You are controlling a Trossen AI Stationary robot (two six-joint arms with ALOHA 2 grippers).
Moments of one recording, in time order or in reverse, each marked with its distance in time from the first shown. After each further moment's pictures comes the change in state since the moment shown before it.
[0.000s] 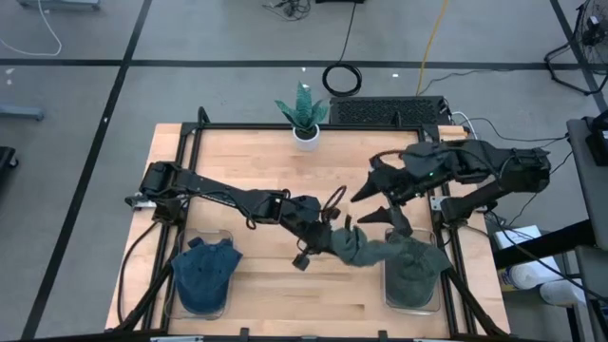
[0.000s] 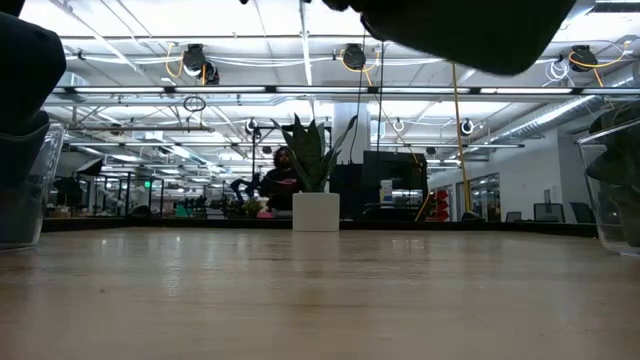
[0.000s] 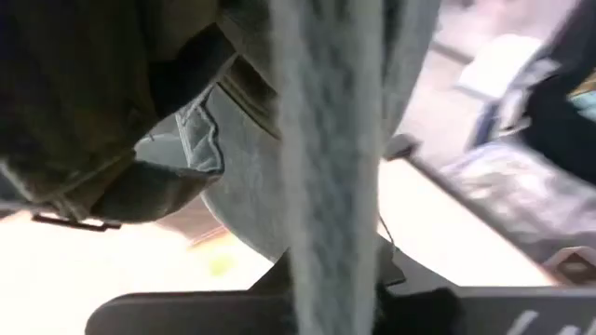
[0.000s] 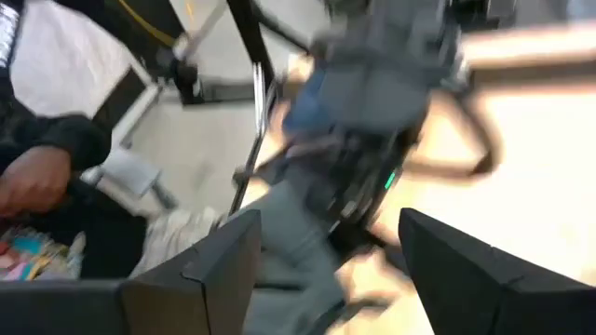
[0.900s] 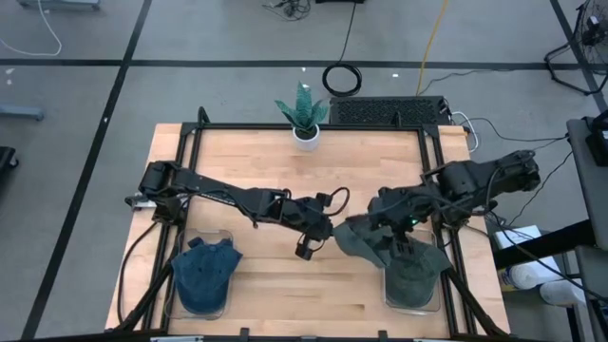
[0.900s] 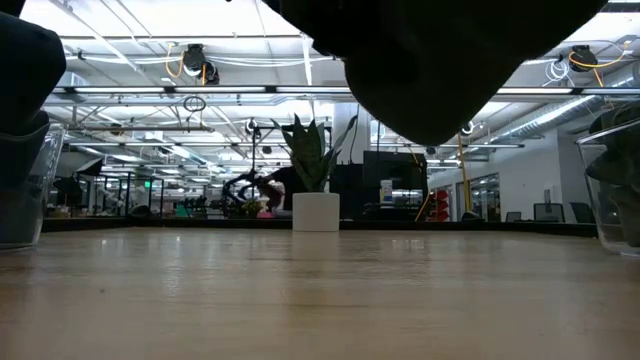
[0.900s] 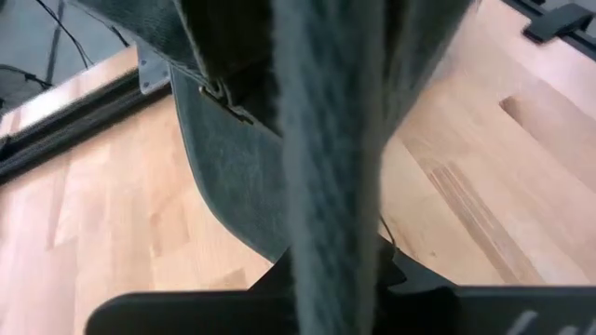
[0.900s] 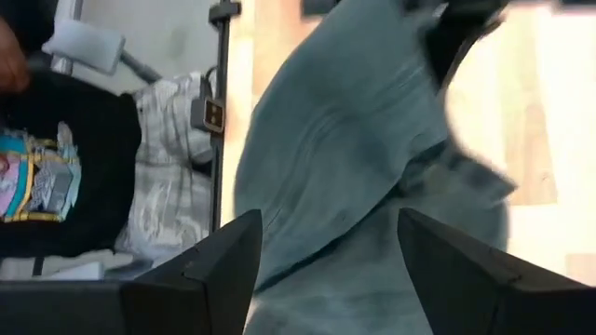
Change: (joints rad) left arm 0.011 -0.006 0.000 -0.163 -0.367 0.102; right arm 0.174 0.114 0.051 -0.398 0.046 0.272
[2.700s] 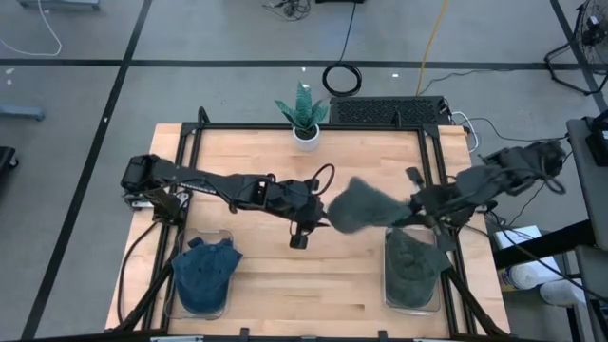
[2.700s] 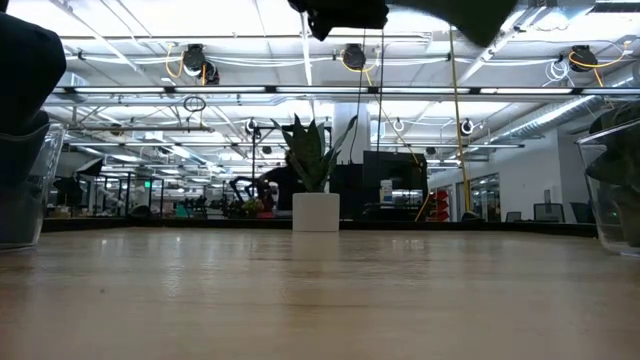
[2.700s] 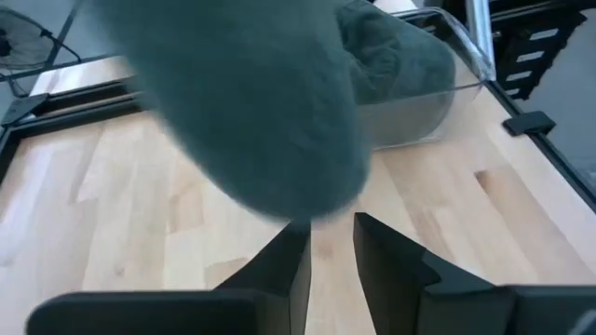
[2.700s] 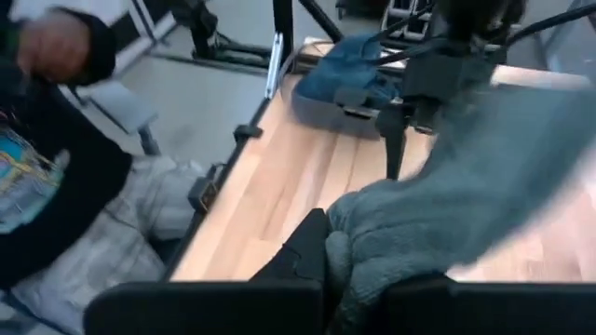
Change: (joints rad) left arm 0.035 -0.154 0.001 -0.101 0.023 -0.224; right arm 0.128 -0.305 -0.146 0.256 0.221 -0.344
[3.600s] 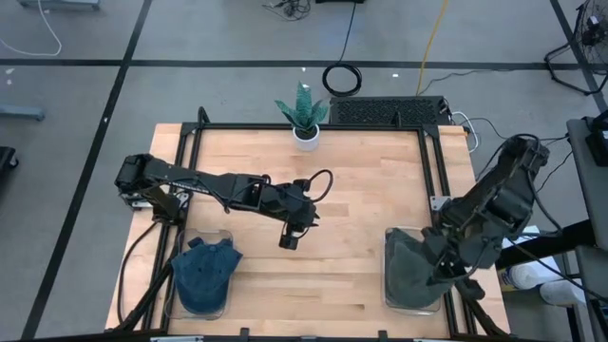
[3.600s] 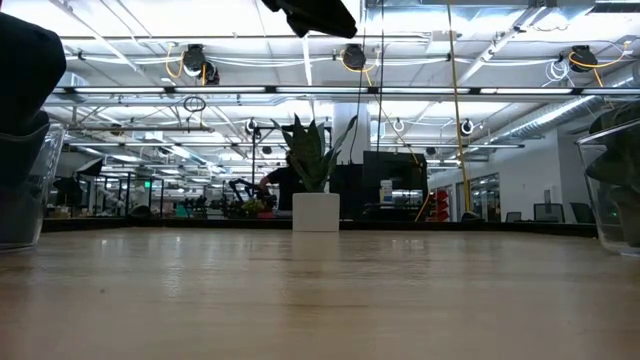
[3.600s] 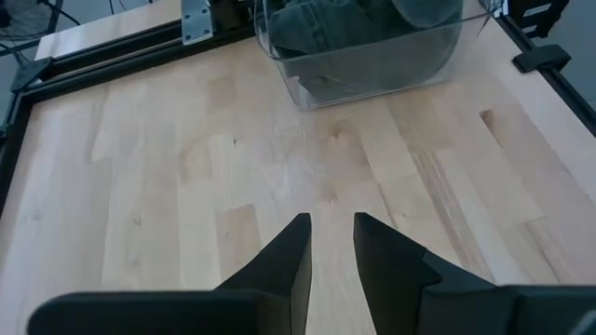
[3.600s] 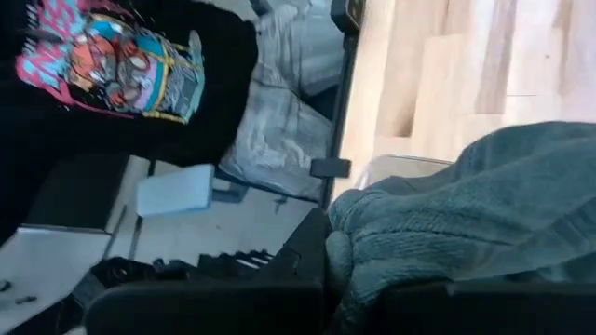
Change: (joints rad) left arm -0.020 -0.045 -0.001 -0.167 -0.061 0.033; right arm 0.388 0.025 -0.163 -0.089 -0.180 0.706
